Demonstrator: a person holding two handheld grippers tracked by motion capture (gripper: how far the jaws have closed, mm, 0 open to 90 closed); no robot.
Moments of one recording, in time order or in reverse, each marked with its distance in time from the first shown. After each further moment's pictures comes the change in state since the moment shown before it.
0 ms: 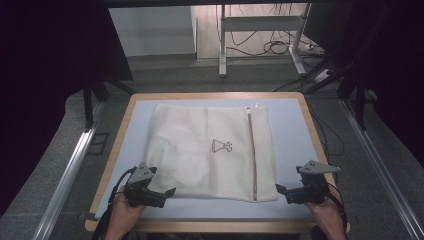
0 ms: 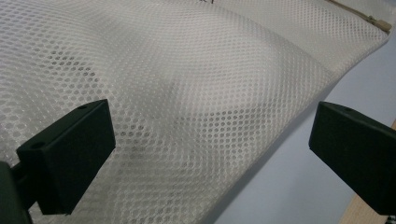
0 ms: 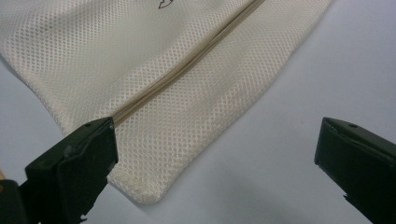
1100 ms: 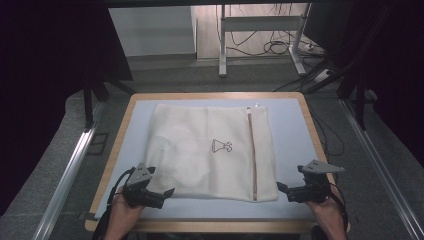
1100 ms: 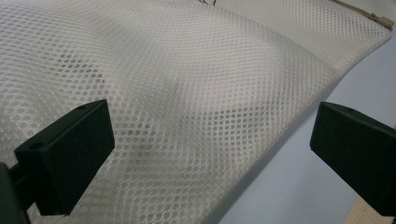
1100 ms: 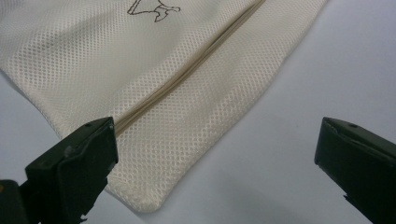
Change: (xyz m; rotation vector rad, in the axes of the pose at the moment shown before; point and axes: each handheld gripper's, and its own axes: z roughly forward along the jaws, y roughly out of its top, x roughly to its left) left arm 0.000 -0.003 -0.002 -0.006 0.014 0.028; right arm -0.004 -0.001 -0.003 -0.040 -0.002 0.039
